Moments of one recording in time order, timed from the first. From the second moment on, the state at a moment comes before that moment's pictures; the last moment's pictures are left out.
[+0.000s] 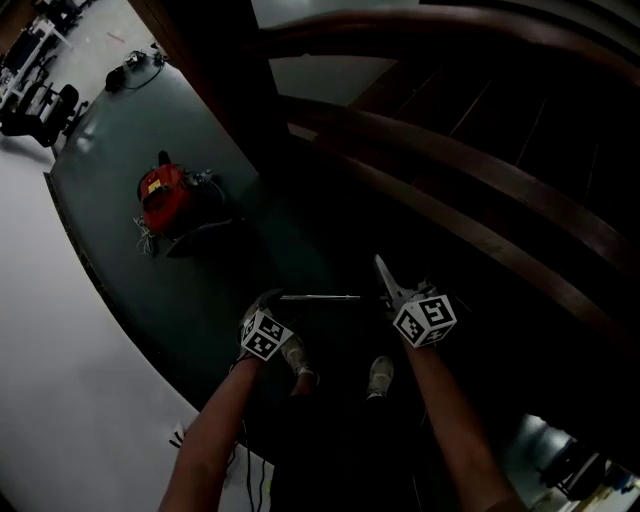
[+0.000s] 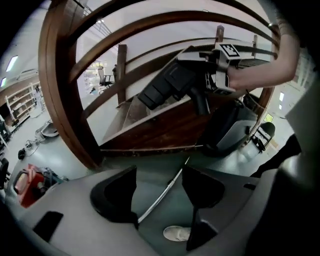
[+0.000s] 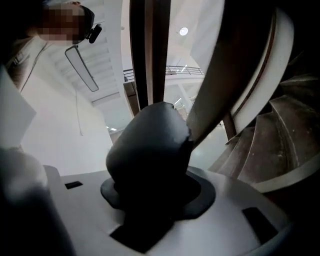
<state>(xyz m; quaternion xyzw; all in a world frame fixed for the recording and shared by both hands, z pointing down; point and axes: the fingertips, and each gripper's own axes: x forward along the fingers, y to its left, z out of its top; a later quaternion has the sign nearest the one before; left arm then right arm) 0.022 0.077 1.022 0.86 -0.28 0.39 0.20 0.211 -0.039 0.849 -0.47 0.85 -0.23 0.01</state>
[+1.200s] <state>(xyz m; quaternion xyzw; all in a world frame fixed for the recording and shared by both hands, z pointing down) 0.192 0.144 1.577 0.78 0.00 0.63 0.05 0.258 -0.060 1.109 -0.43 0.87 -0.22 -0.01</state>
